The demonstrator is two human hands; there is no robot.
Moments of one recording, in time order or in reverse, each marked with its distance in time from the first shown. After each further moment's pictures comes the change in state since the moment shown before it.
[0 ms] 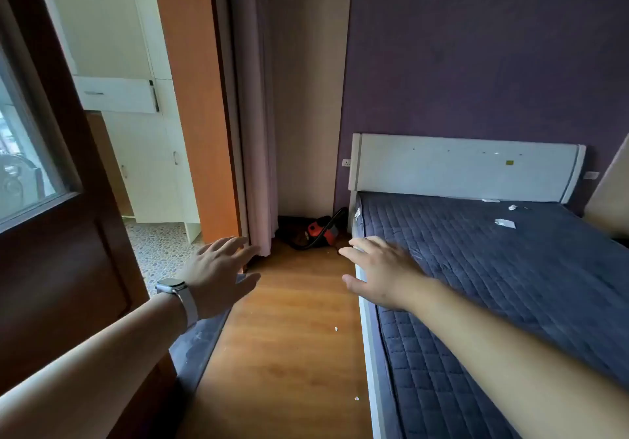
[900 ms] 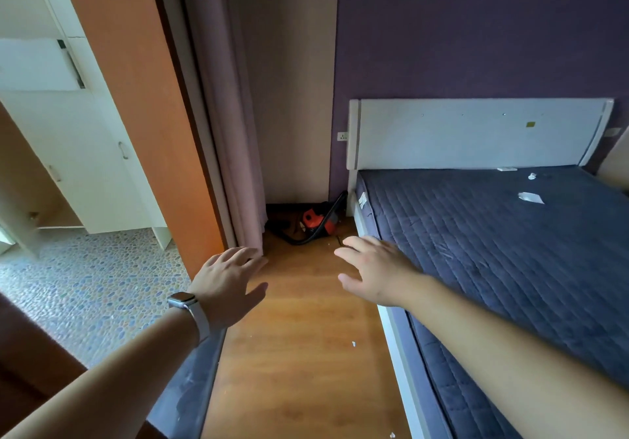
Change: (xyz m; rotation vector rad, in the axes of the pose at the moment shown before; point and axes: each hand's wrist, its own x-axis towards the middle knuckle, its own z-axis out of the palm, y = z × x) left_hand 0.296 -0.191 0.169 -0.063 -0.145 0.085; right_hand 0.365 0.083 0.120 0.093 -0.075 0.092
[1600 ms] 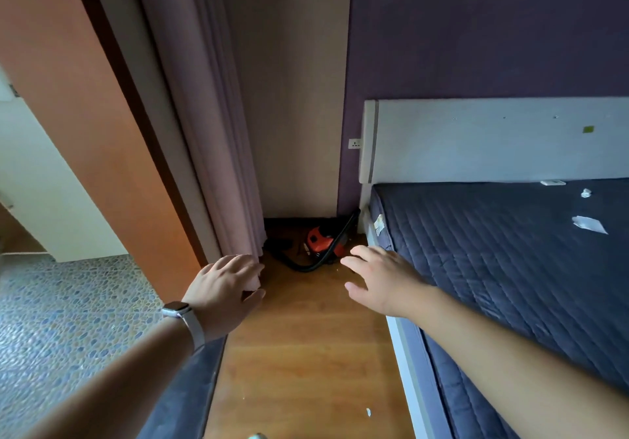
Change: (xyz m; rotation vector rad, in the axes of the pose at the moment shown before) left_hand 0.320 -0.124 0.072 -0.010 -0.119 -0.094; right_hand 0.308 0.170 0.027 0.021 -0.070 0.023
